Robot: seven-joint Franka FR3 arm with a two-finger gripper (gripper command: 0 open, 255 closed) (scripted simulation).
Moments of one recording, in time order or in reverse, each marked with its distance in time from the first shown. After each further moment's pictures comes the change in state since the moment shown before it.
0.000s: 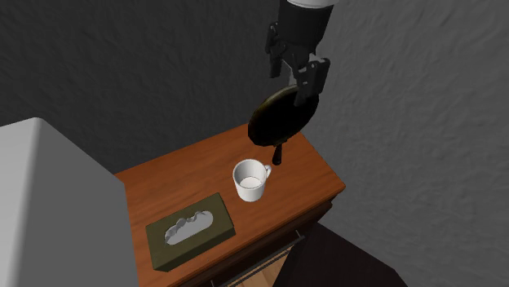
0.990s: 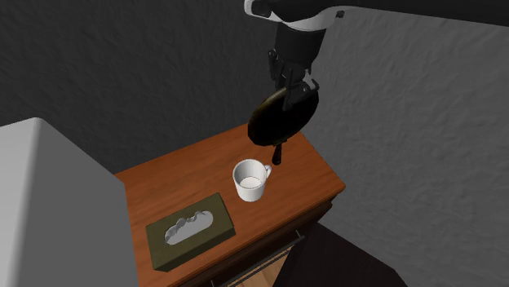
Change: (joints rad) arm -0.003 -0.003 -0.004 -0.077 -0.003 0.076 -0.004
